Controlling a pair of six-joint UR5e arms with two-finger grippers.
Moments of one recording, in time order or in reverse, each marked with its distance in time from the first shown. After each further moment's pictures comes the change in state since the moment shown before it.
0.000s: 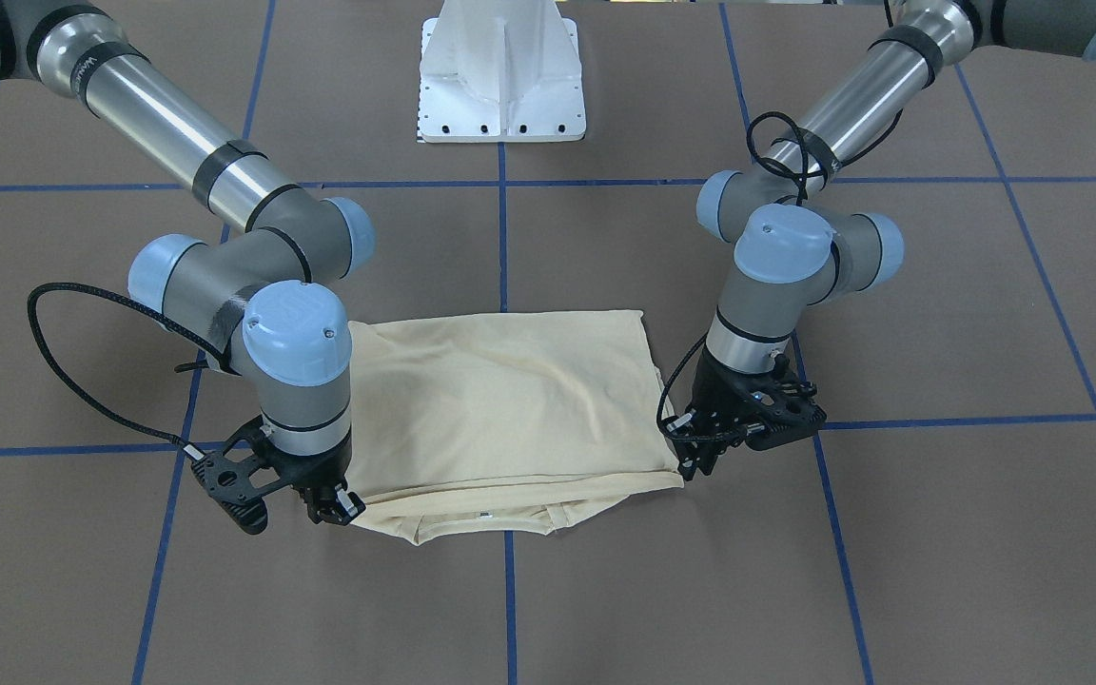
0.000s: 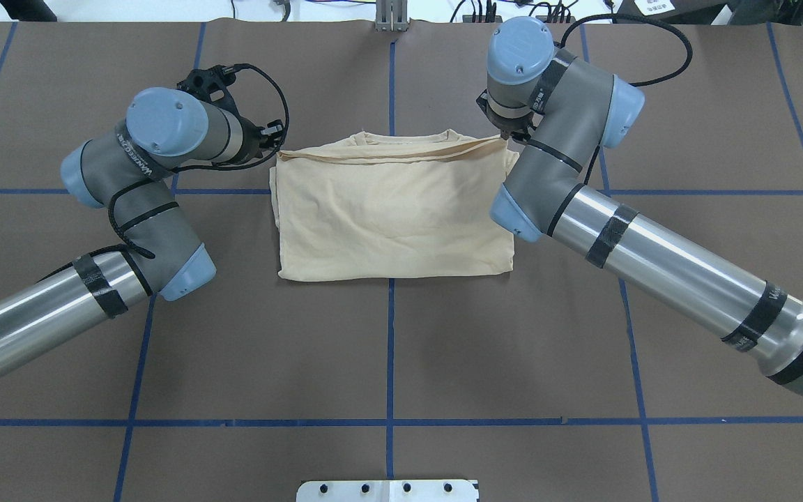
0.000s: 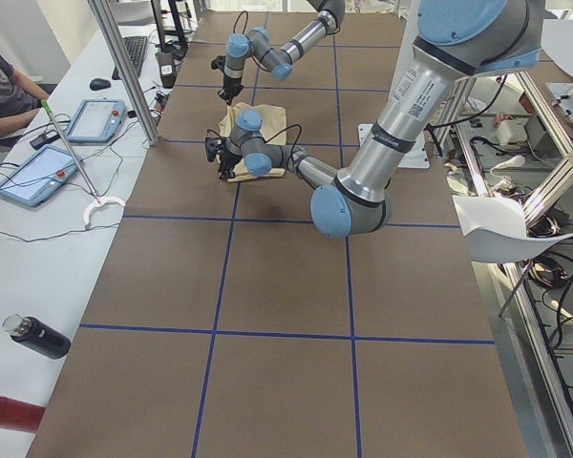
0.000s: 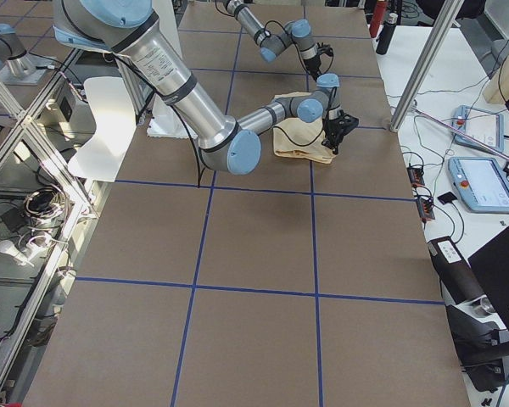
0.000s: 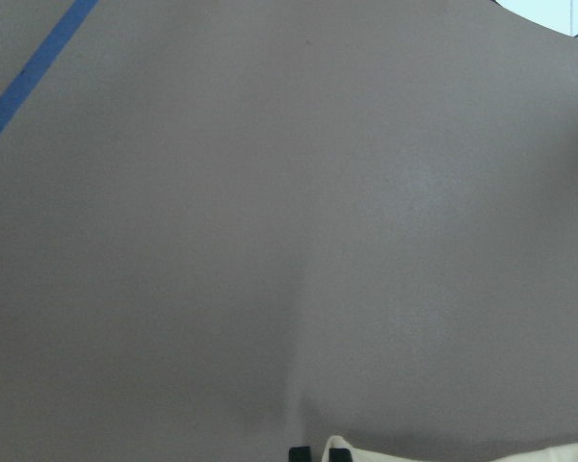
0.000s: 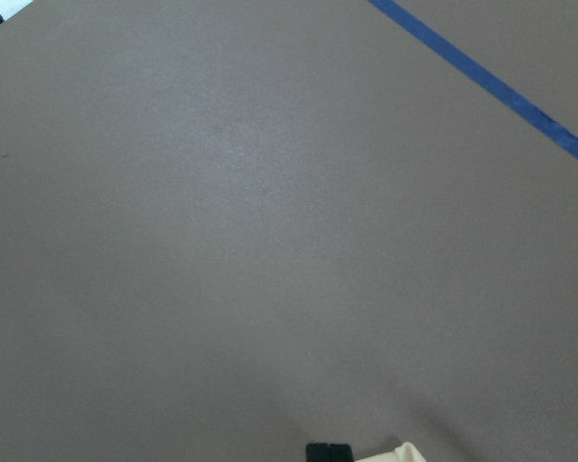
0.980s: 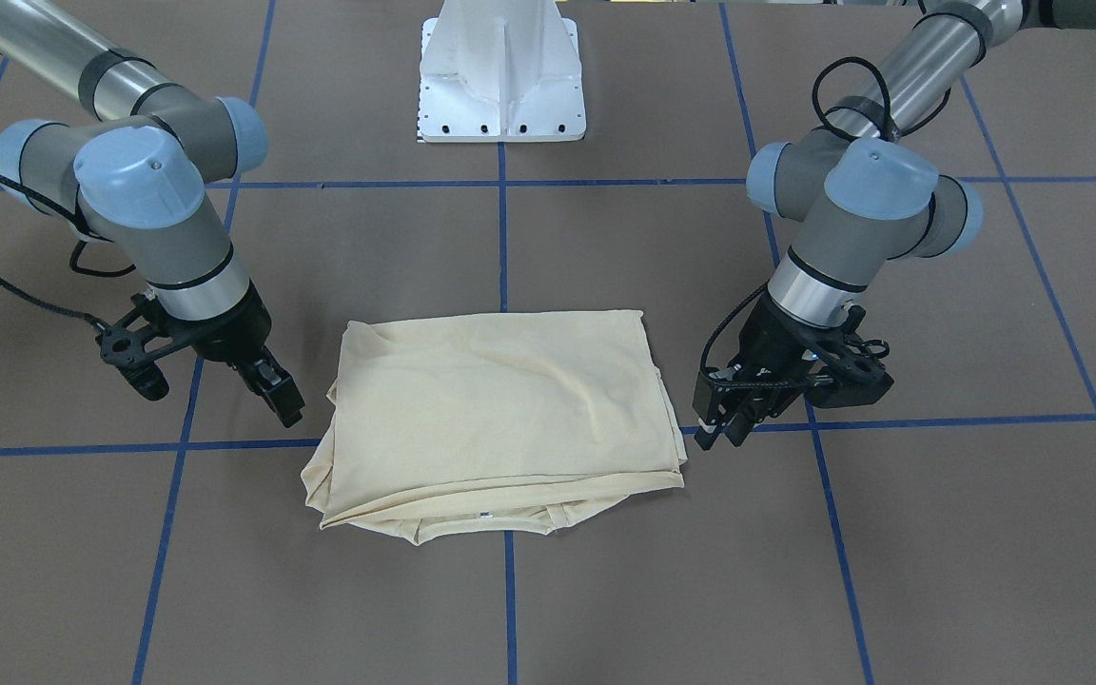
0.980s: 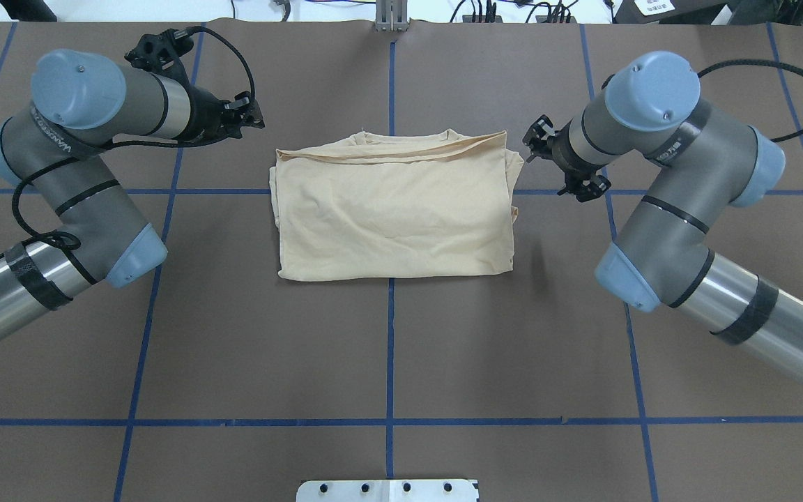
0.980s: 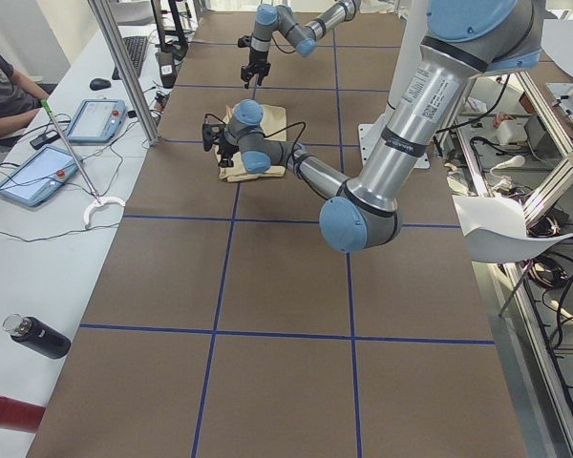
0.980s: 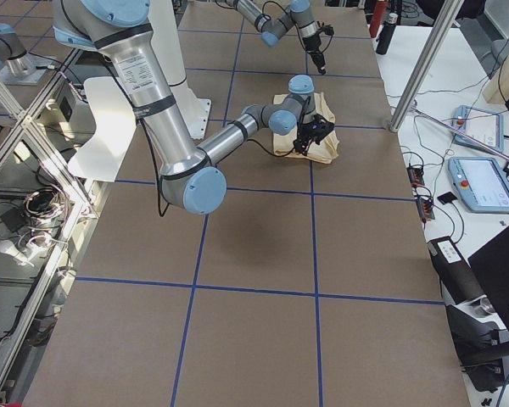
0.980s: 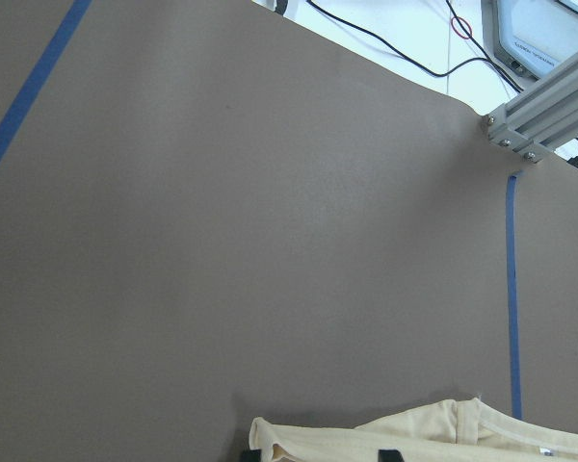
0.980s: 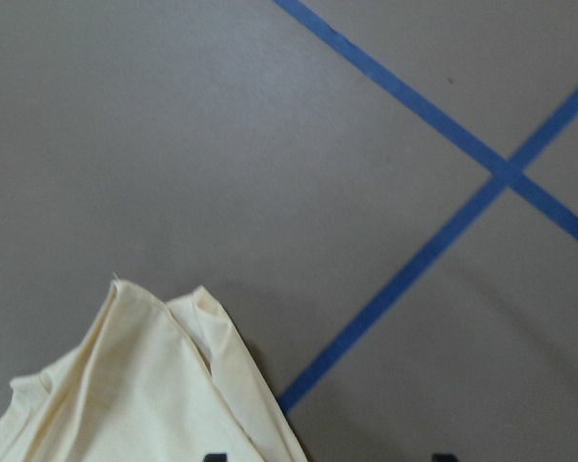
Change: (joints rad) left arm -0.077 0.110 -0.189 -0.055 -0.132 0.037; right arm -0.032 -0.387 0.545 0.036 0.130 0.181
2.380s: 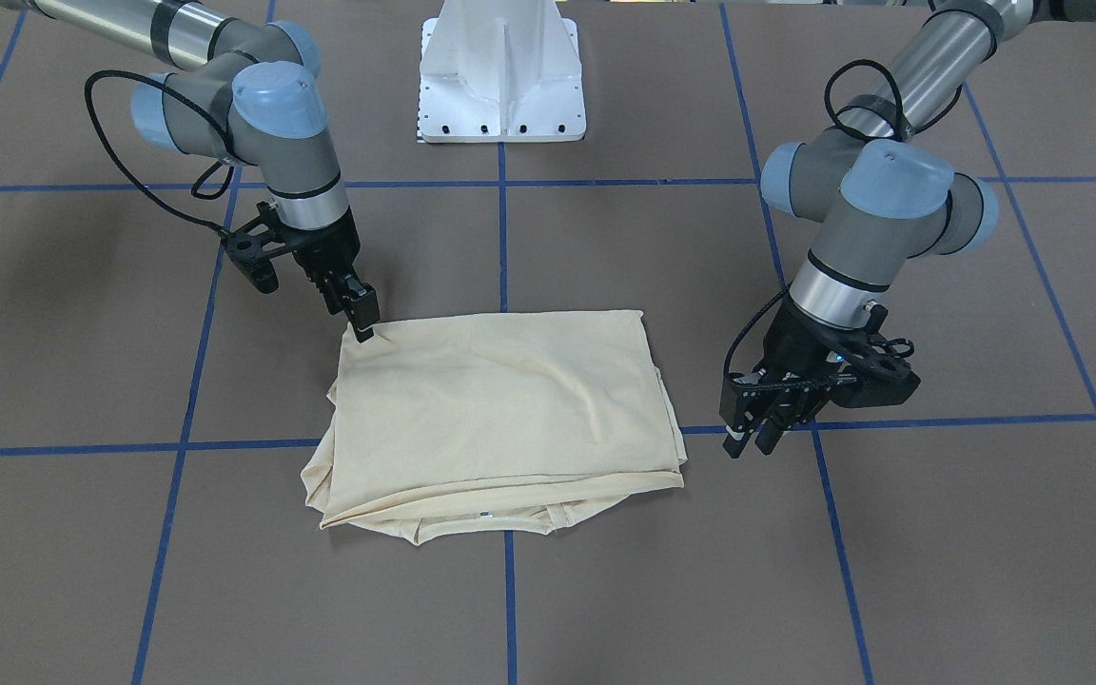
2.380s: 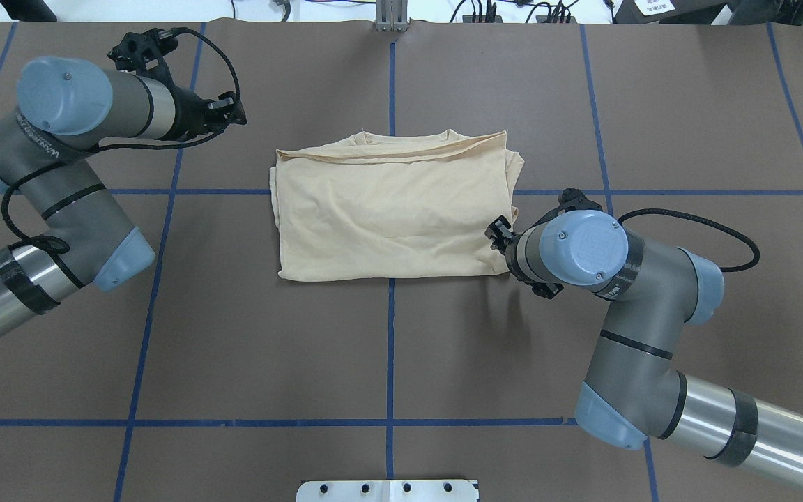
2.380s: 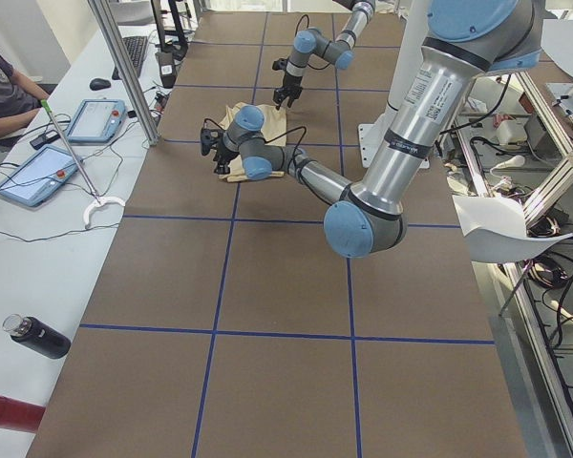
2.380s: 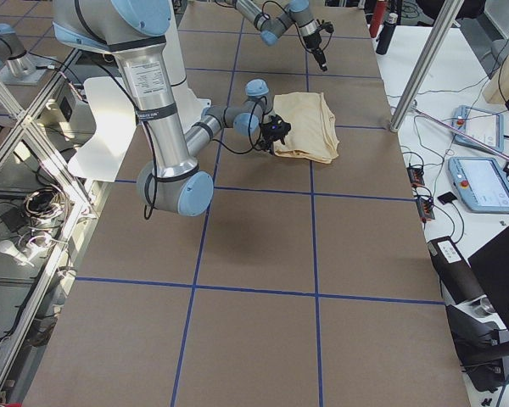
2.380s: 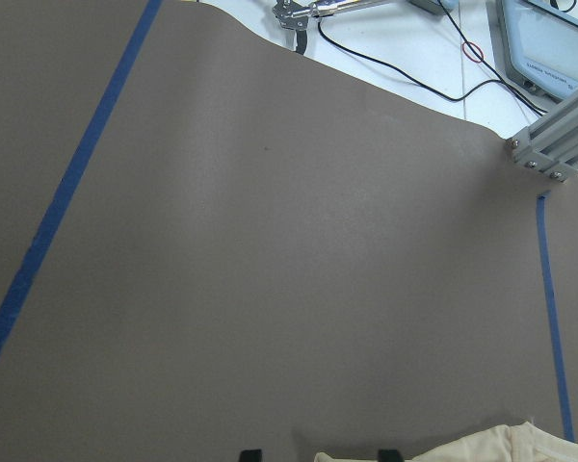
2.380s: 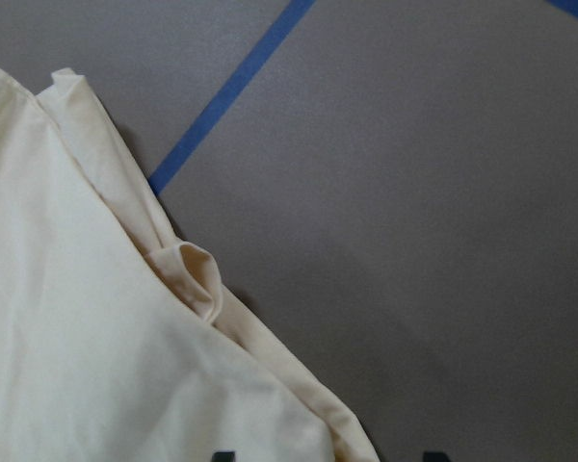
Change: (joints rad) left arm -0.008 0.028 -0.003 0.002 0.055 0.054; right arm -0.253 -0.060 0.081 -0.006 -0.253 0.187
